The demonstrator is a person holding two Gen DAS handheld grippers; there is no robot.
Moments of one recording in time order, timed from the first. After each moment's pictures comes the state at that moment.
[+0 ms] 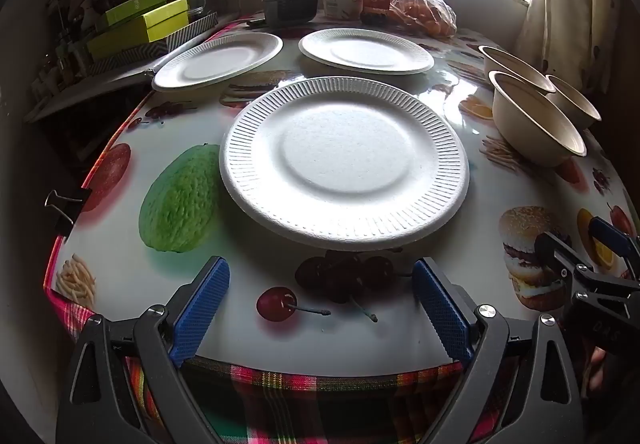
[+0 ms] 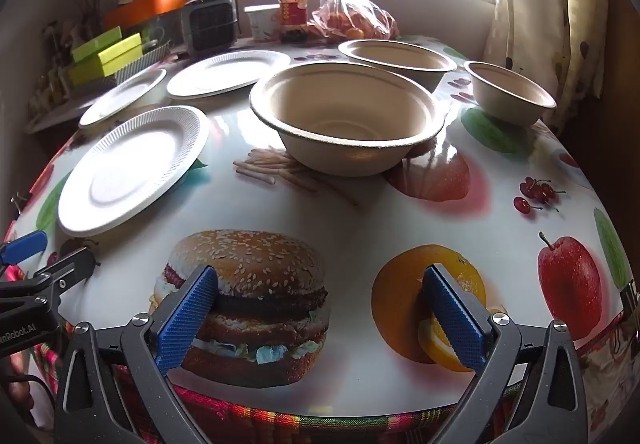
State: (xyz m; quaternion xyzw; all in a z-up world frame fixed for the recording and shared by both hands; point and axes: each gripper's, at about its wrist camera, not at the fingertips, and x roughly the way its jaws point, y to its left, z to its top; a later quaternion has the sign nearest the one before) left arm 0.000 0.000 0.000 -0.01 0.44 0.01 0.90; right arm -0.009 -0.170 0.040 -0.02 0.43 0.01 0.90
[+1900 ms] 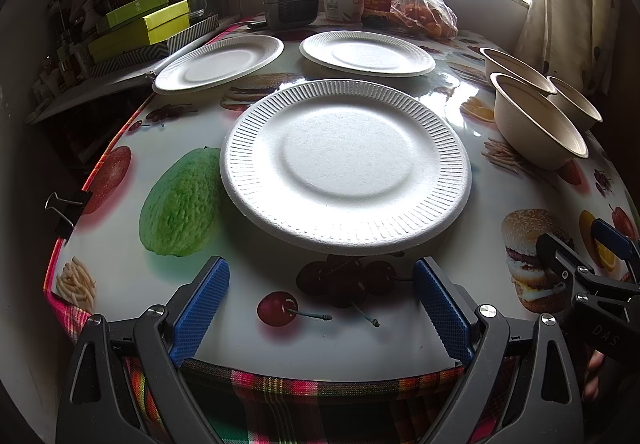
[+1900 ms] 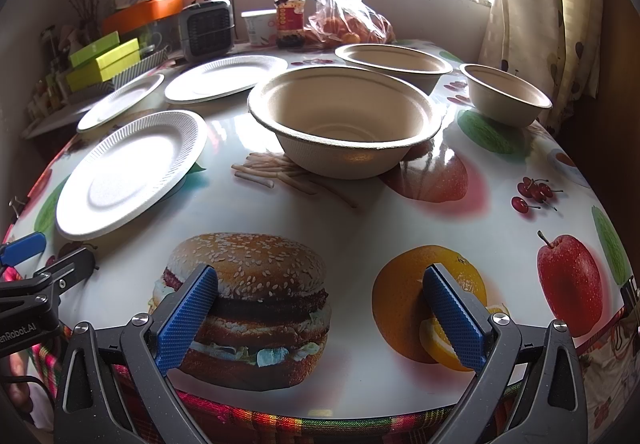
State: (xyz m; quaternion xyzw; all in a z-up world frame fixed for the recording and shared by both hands) left arm 0.000 0.000 0.000 -0.01 0.43 0.01 0.90; right arm -0.010 -0.170 0.040 -0.02 0.43 0.01 0.90
